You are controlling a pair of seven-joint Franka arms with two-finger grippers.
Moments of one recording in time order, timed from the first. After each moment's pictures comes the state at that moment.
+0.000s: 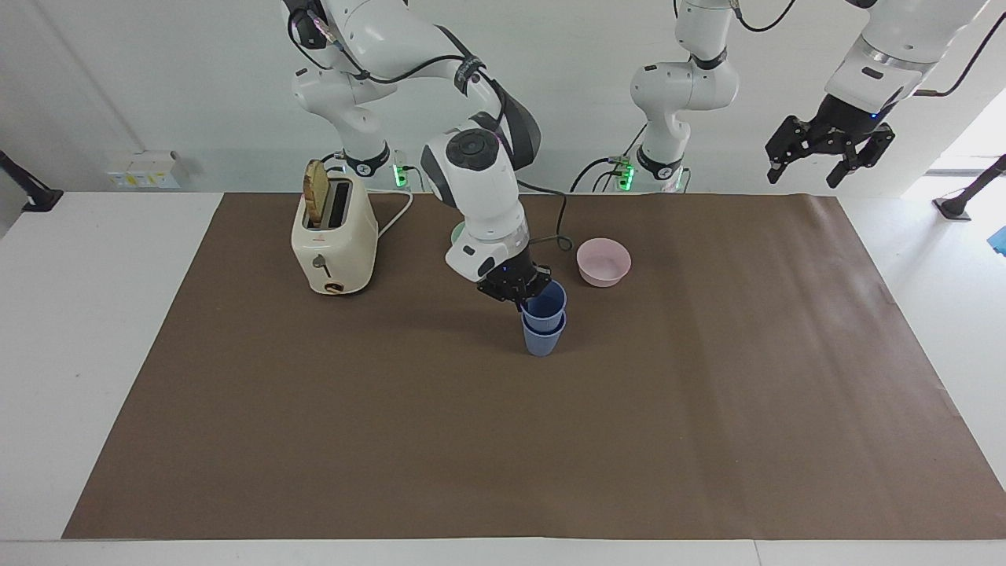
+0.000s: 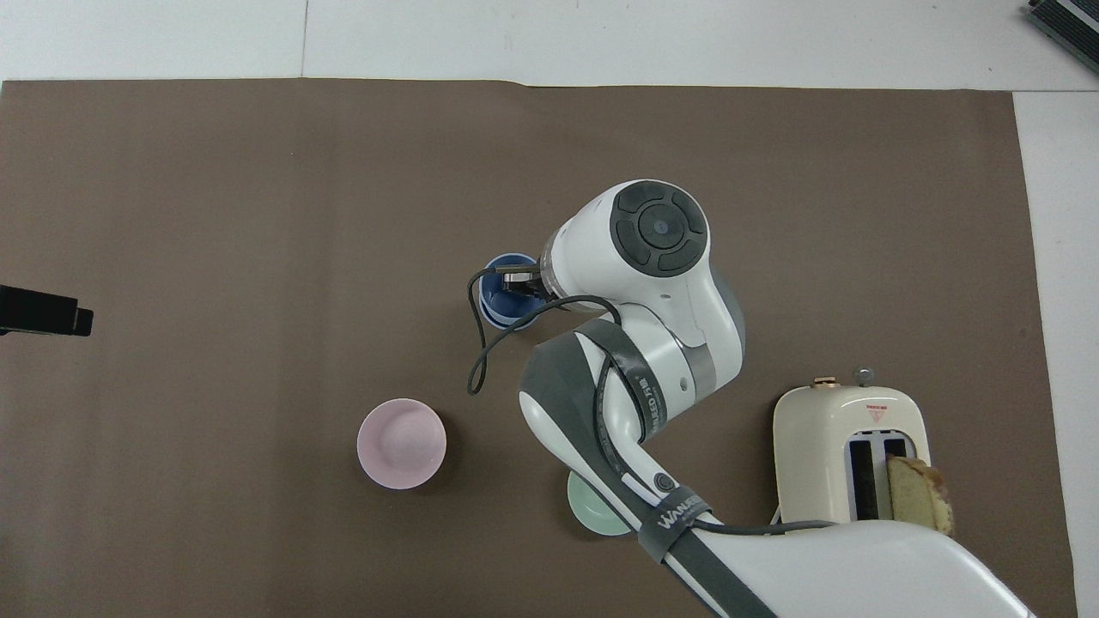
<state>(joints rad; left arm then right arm) -0.06 -0.12 0.02 -1.59 -0.04 1.49 0.08 0.43 0.41 0.13 -1.60 0.12 2.17 0.51</state>
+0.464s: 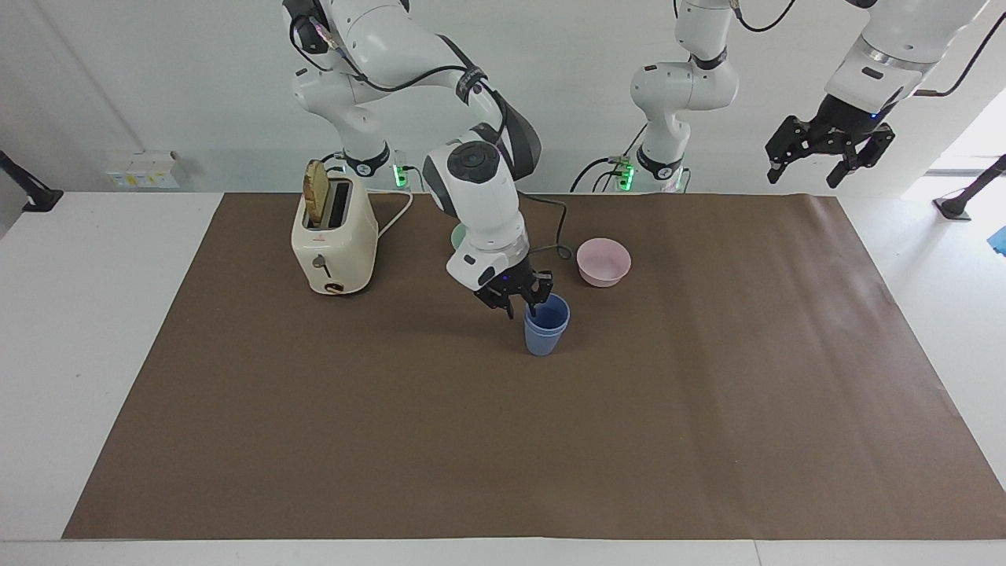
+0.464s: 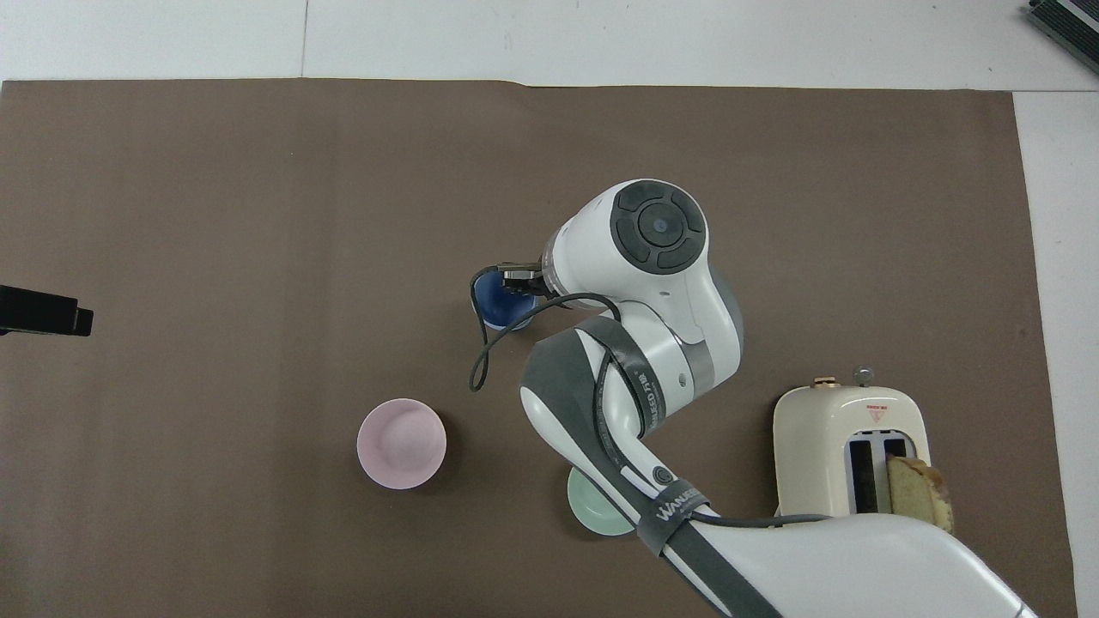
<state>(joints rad) -0.06 -0.12 0.02 -1.59 -0.04 1.49 0.08 0.42 0.41 0.13 -1.60 0.12 2.17 0.51</state>
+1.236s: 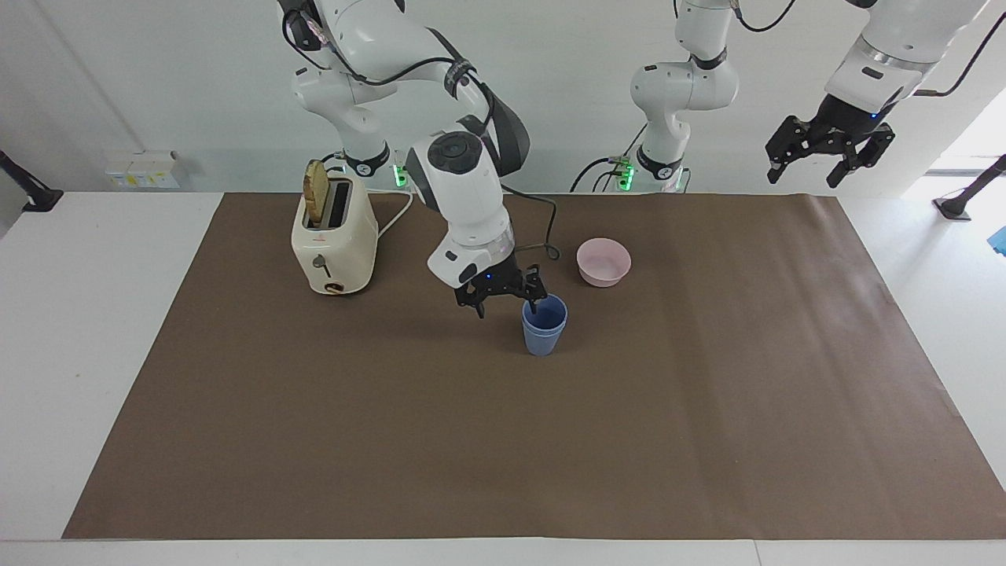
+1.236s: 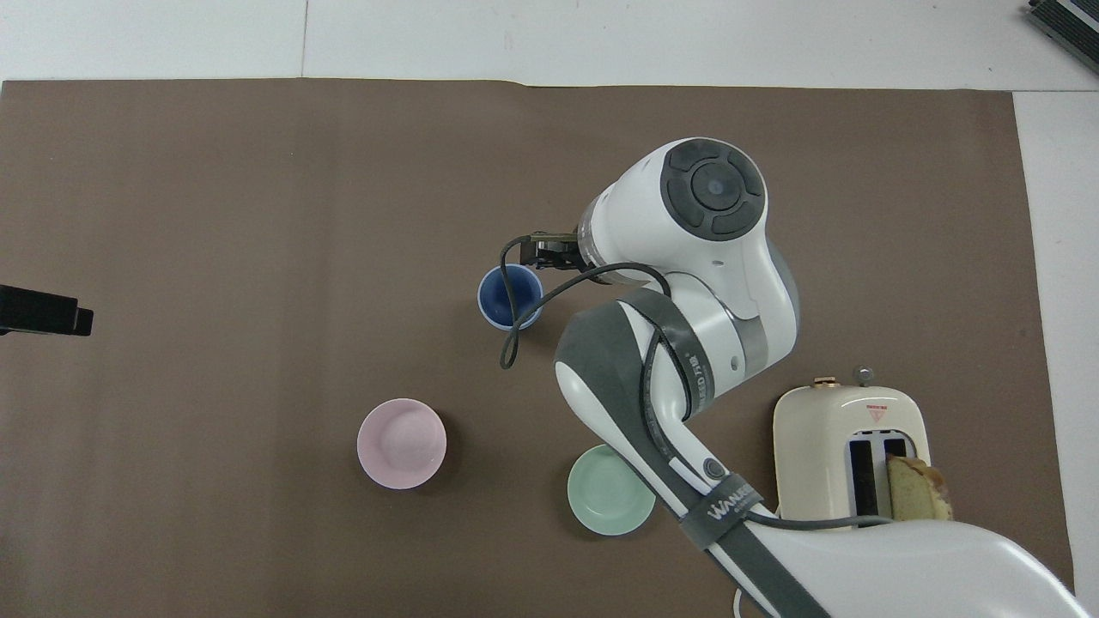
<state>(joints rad) -0.06 -0.12 0.02 -1.59 -0.04 1.49 0.08 0.37 0.36 0.12 -1.53 0.08 2.06 0.51</state>
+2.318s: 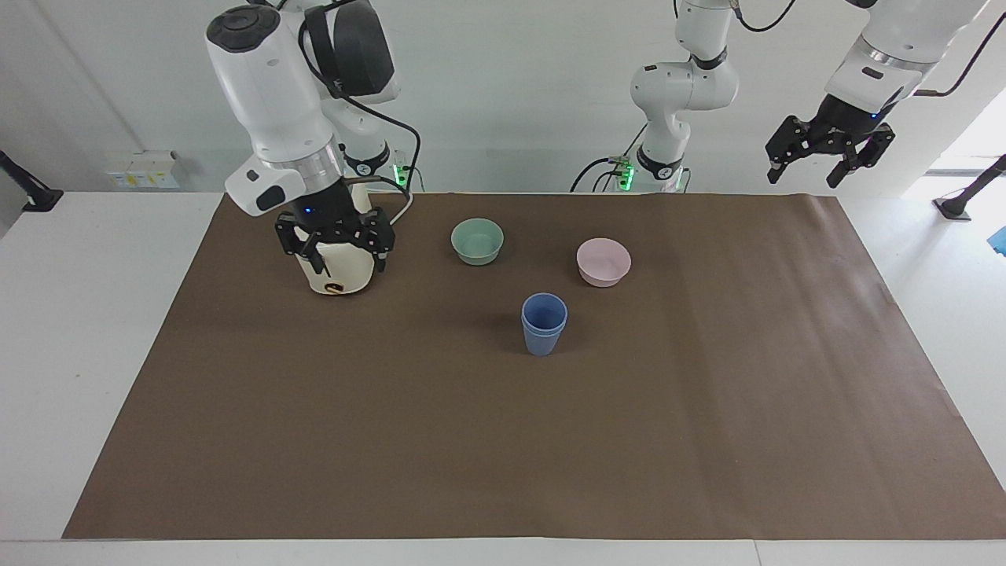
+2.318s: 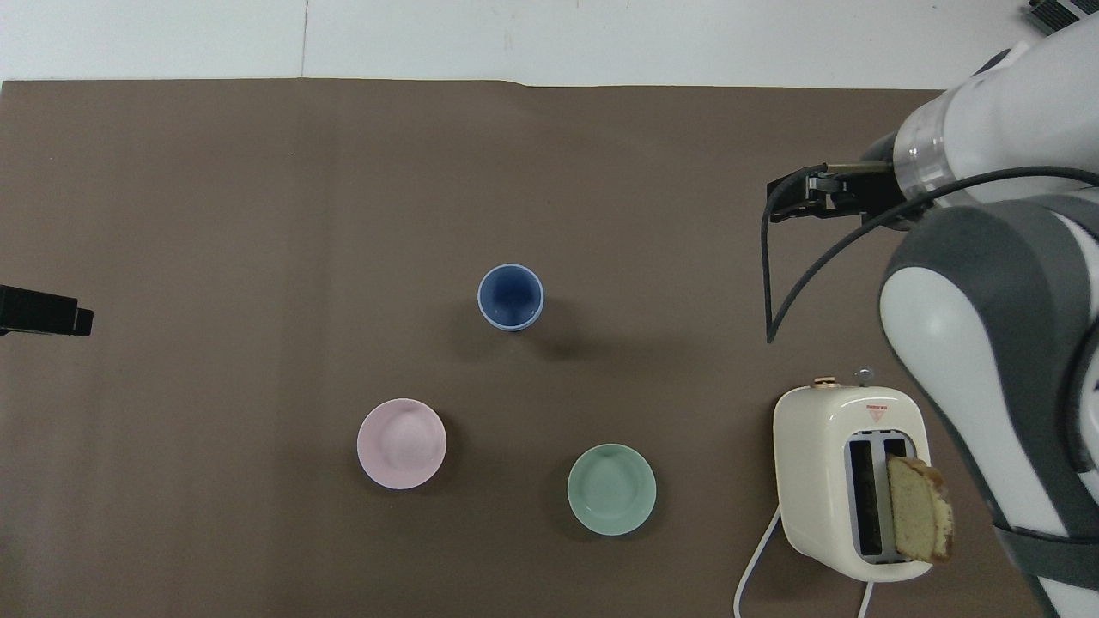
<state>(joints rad) -0.06 -0.12 0.02 -1.59 -0.04 1.49 0.08 0.11 0.16 0.06 -1.45 0.03 1.71 0.21</state>
